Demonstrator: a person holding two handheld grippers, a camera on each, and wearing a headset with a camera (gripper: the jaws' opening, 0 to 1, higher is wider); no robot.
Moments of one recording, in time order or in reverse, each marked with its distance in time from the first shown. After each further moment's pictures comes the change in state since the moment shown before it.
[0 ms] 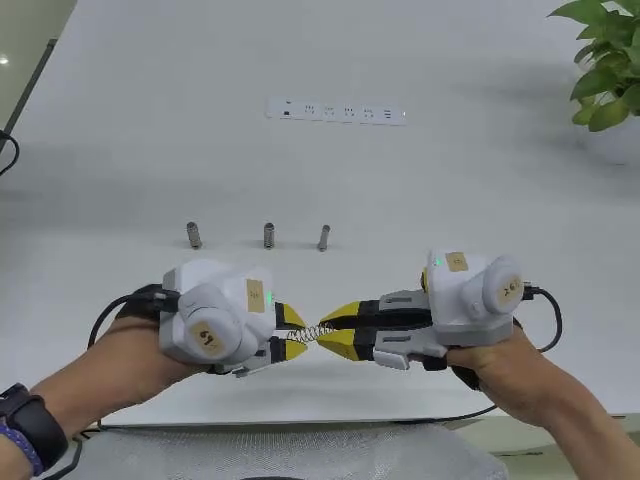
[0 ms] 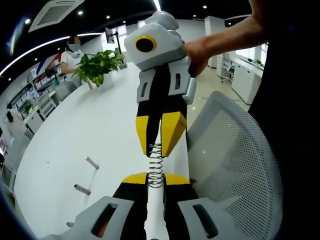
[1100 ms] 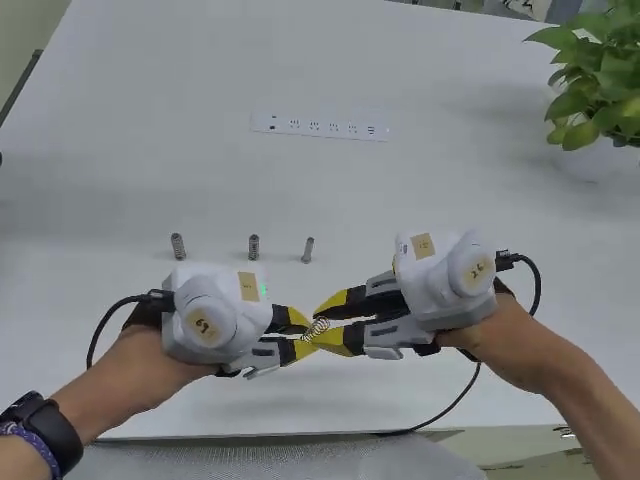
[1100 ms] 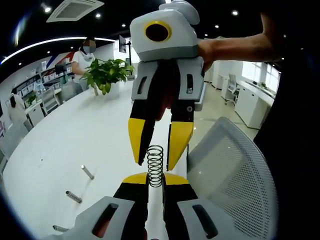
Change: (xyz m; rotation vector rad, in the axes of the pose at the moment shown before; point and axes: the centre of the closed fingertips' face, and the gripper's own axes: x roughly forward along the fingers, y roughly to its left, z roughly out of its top) left arm 0.012 0.005 0.030 -0.126 -0.147 0.003; right arm -0.015 -0.002 0.010 -0.234 0.279 -0.005
